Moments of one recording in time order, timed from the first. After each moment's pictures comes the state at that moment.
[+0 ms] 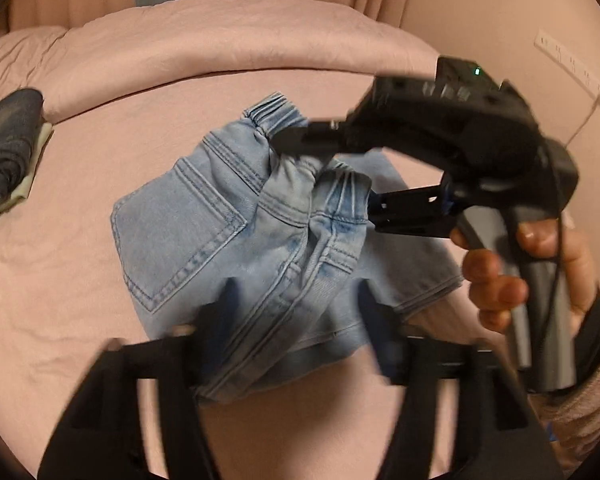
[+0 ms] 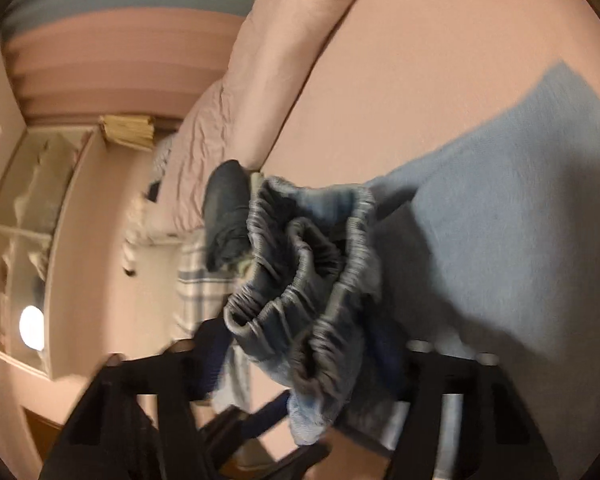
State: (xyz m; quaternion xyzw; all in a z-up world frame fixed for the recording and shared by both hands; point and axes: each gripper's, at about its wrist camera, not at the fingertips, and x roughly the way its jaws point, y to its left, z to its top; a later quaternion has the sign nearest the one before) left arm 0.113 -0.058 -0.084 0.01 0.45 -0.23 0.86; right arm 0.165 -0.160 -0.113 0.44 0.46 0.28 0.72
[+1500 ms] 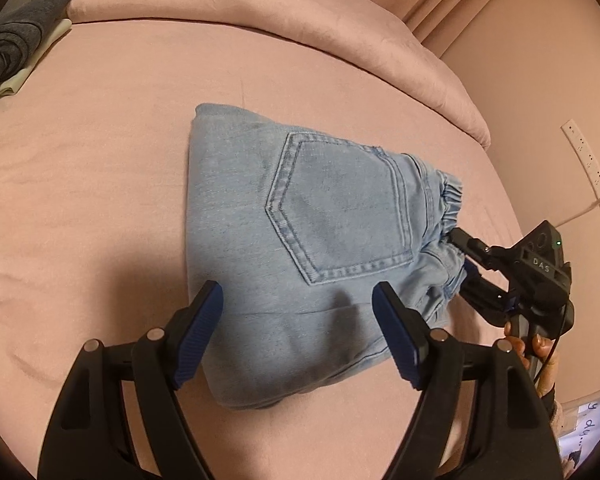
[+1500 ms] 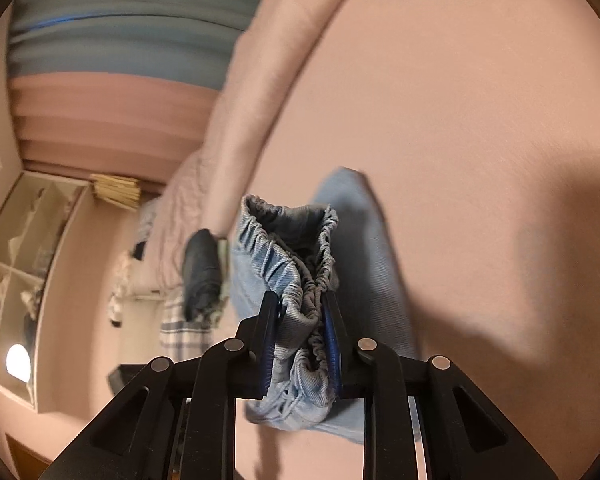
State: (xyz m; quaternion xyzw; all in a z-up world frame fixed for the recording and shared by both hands) left arm 0.153 -0.033 -0.119 -0.14 0.51 -0.21 0.82; right arm 0.109 -0.281 -0.140 0.48 0.39 0.19 0.76
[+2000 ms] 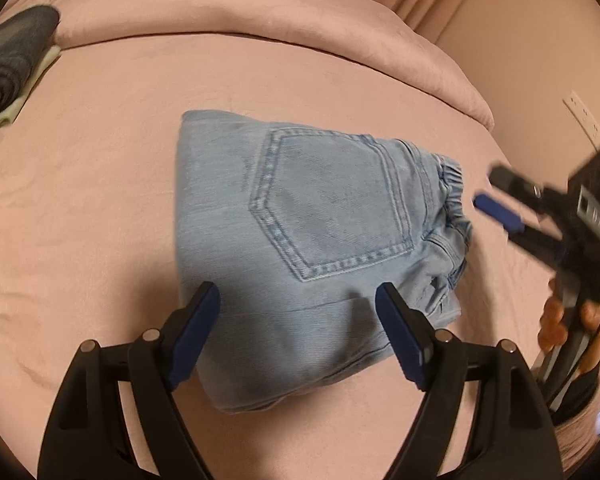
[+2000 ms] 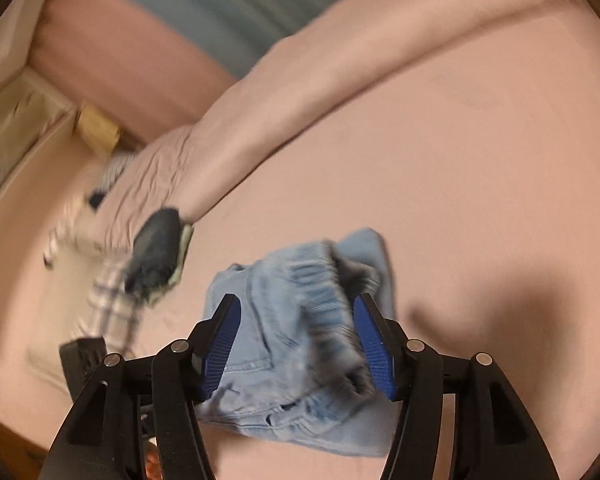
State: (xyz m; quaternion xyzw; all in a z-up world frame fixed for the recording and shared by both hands) left arm 0.148 -0.059 -0.115 -0.09 0.50 -0.21 0.84; right arm 0.114 -0.254 -0.060 0.27 0.38 0.16 0.87
